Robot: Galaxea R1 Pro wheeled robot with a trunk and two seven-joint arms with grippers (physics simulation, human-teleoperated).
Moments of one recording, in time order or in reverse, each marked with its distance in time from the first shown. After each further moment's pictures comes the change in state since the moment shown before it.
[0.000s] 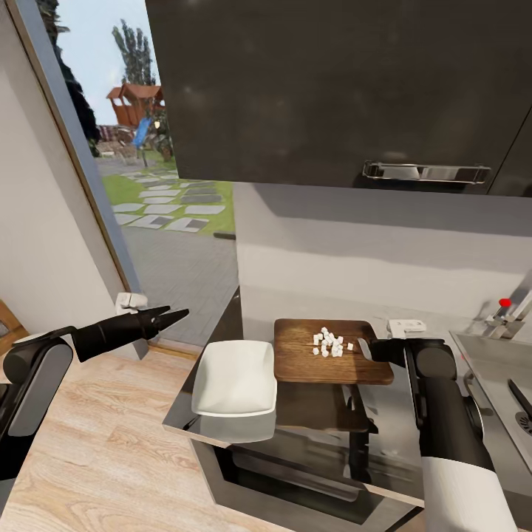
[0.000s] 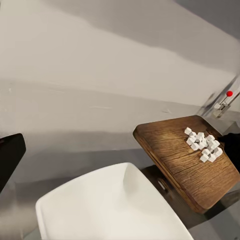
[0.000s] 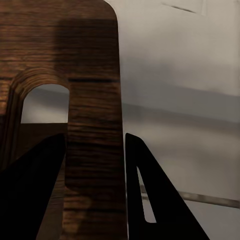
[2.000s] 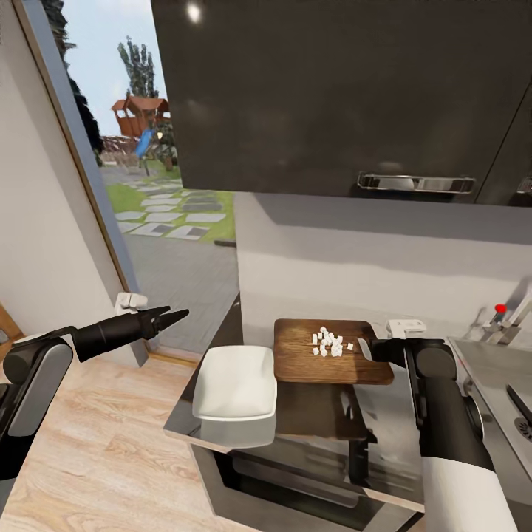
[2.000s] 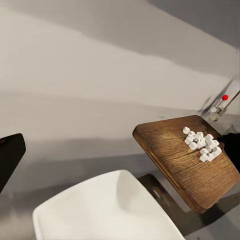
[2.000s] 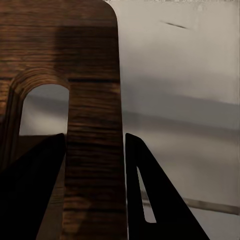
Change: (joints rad) left arm 0.000 0.000 0.000 0.000 -0.001 0.000 -0.003; right arm 0.000 0.000 0.000 0.000 0.000 0.000 0.000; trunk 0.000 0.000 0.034
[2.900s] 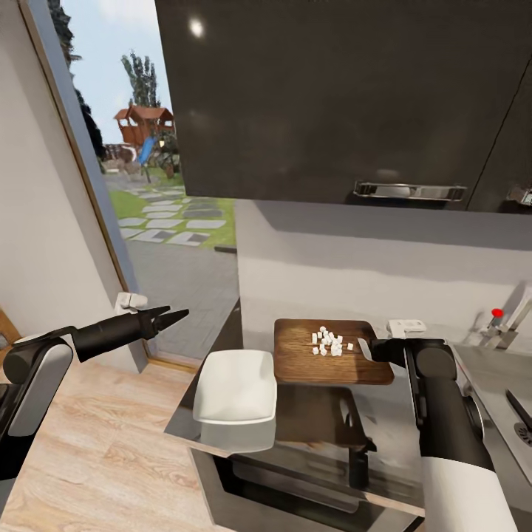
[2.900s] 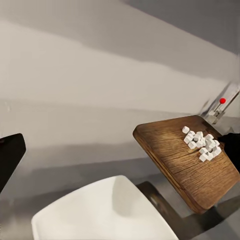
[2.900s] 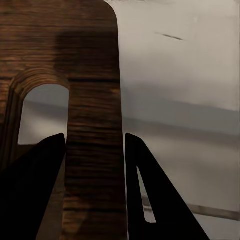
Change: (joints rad) left arm 0.000 0.000 0.000 0.000 0.000 0.000 0.001; right arm 0.000 0.000 0.000 0.000 0.000 0.000 0.000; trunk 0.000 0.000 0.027
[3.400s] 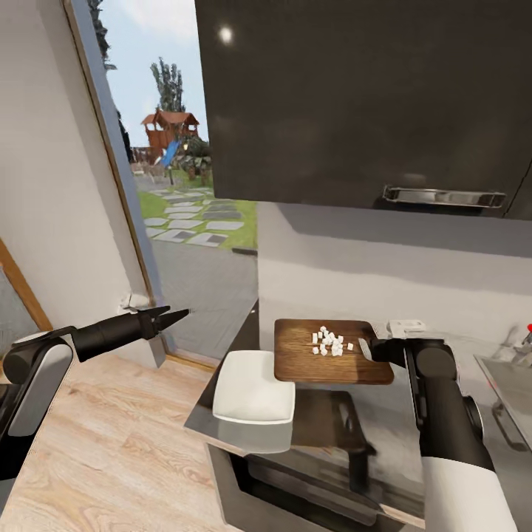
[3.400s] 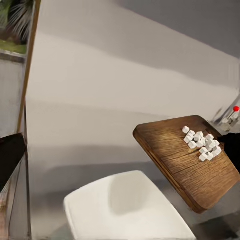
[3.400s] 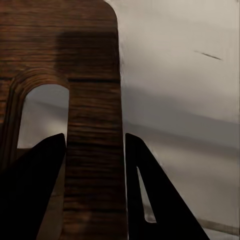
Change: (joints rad) left arm 0.000 0.000 0.000 0.000 0.000 0.000 0.000; right arm 0.000 0.000 0.000 0.000 0.002 0.000 0.000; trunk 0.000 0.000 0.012
